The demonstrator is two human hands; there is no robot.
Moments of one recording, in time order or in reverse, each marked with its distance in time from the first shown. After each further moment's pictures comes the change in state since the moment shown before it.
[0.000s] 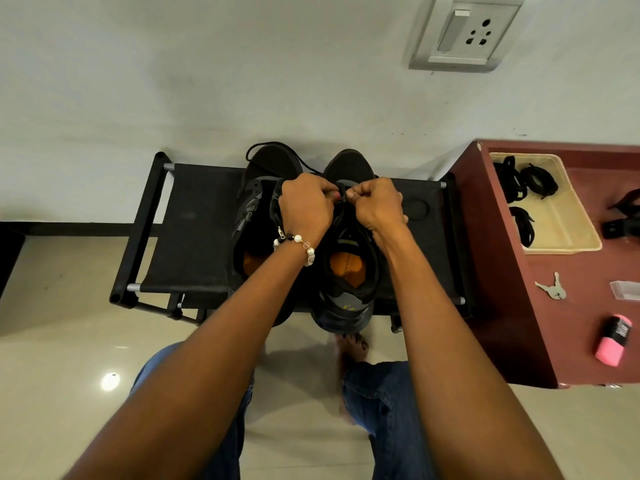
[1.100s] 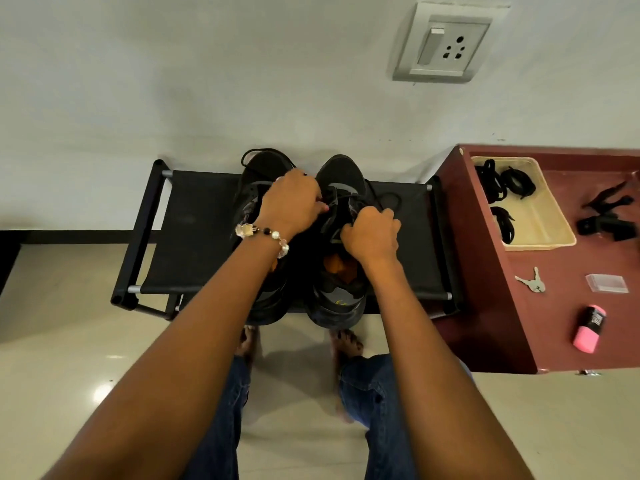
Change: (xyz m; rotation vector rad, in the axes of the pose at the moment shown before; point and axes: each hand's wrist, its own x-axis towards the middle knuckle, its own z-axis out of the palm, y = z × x) left_hand 0.016 -0.005 -0.032 0.497 -0.304 0.319; right_hand -0.059 0.001 -0.011 -0.388 0.000 -0.017
